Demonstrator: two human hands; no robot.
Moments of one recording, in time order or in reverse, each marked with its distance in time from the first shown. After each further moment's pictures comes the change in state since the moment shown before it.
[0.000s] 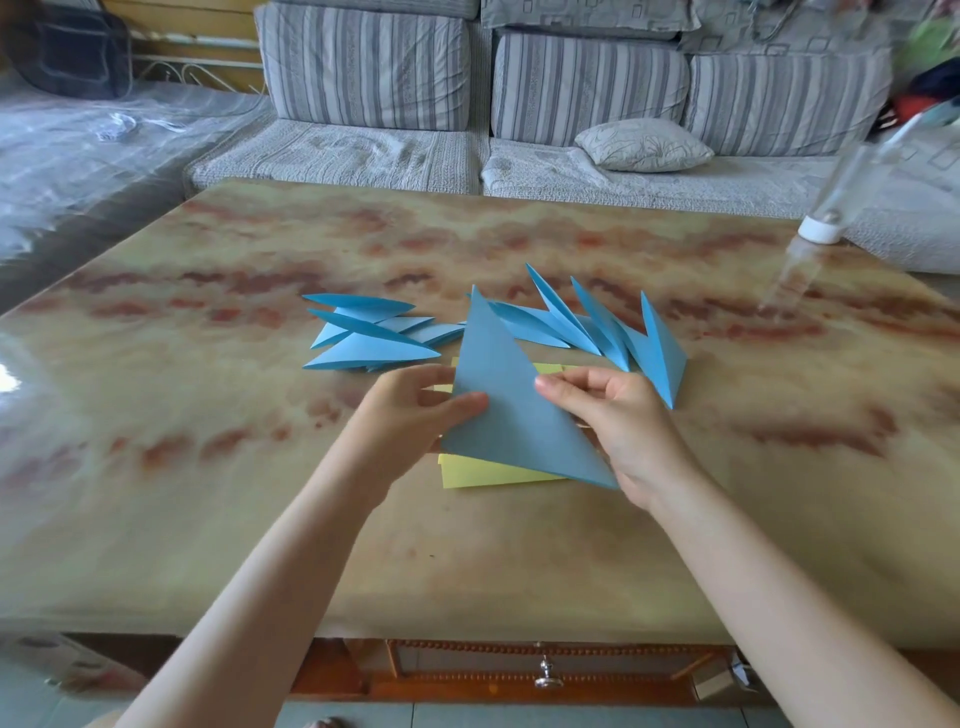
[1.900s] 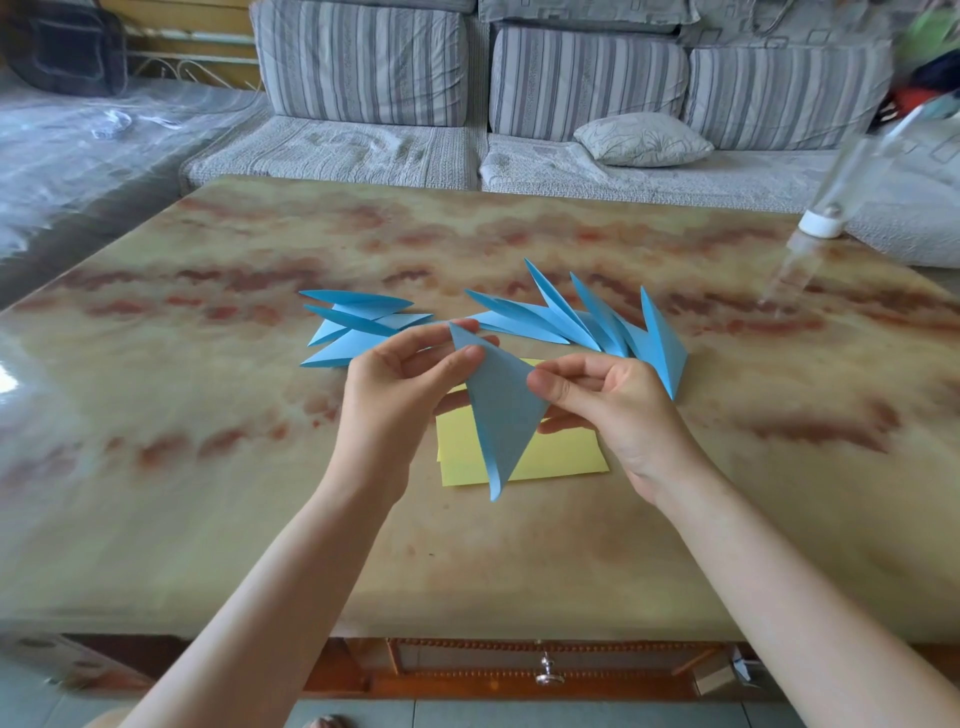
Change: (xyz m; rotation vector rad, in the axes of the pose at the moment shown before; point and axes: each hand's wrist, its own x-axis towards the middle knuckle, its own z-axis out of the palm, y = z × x) left_hand -0.004 0.007 0.011 -0.368 0.129 0.245; right_hand -0.007 -0.016 0.000 0.065 -0.103 -0.058
